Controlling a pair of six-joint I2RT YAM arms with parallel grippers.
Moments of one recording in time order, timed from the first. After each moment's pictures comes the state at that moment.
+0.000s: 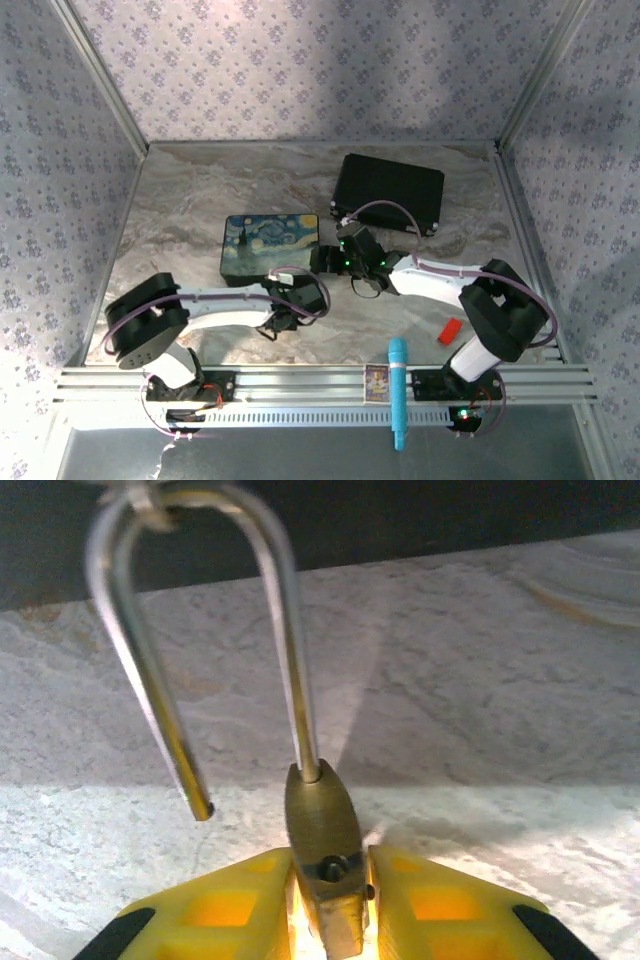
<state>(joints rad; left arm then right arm) -1.15 1.58 0.82 -0.78 -0.45 -1.05 0.77 1.57 0.81 0.01 -0.02 0.72</state>
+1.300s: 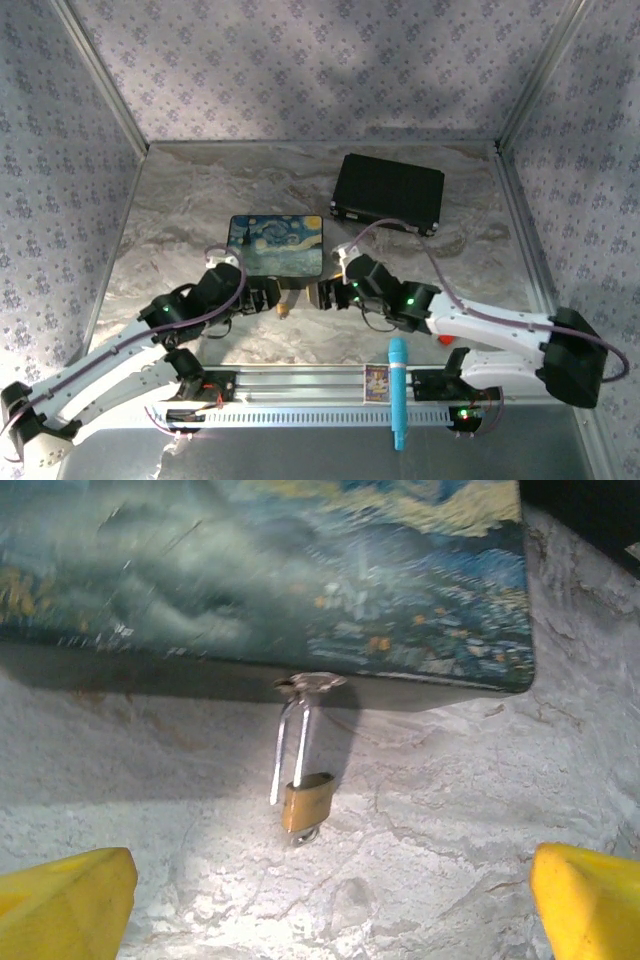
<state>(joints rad) -0.84 0.71 0.59 -0.71 -0.13 -0.93 1.05 1.18 0.68 -0.11 0.08 0.60</state>
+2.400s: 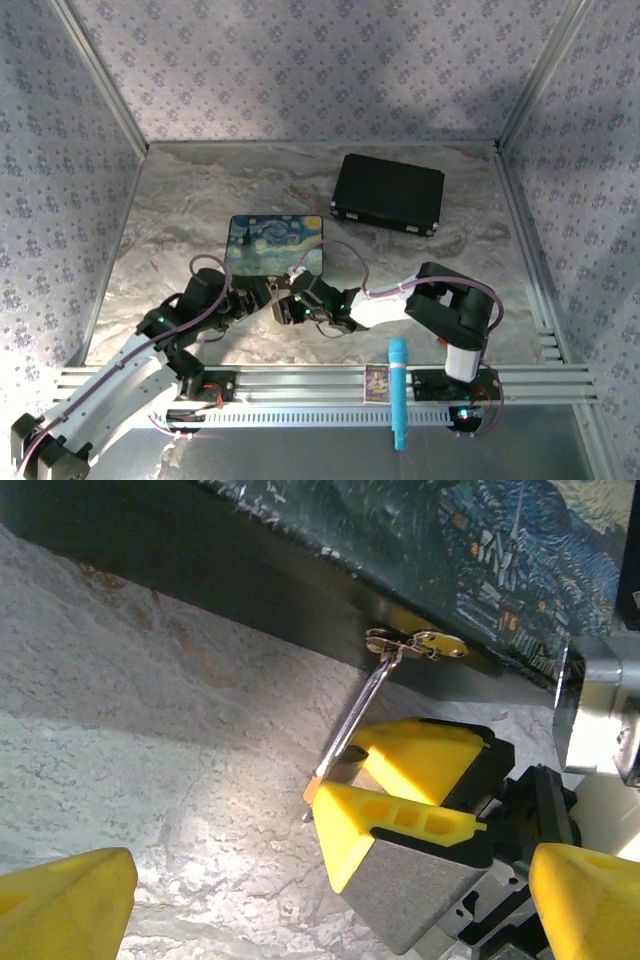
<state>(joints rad) -0.63 0.61 0.41 -0.62 0.11 -1.05 1.13 1.81 0.82 0.29 0.00 0.67</state>
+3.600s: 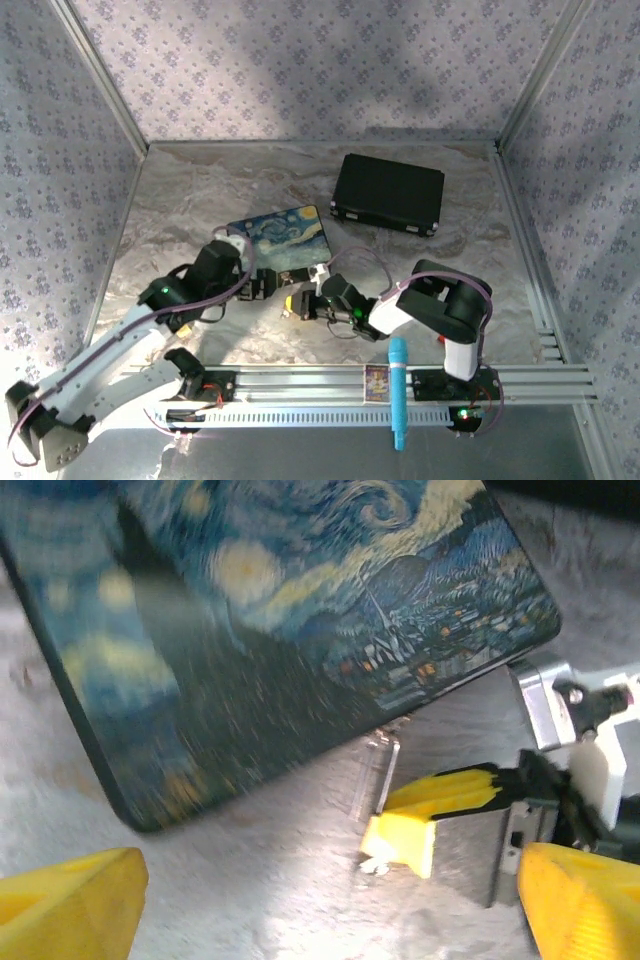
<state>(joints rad) -0.75 0.88 0.77 -0.75 -0.14 -0.49 1.04 1.85 0.53 0.86 -0.10 0.93</state>
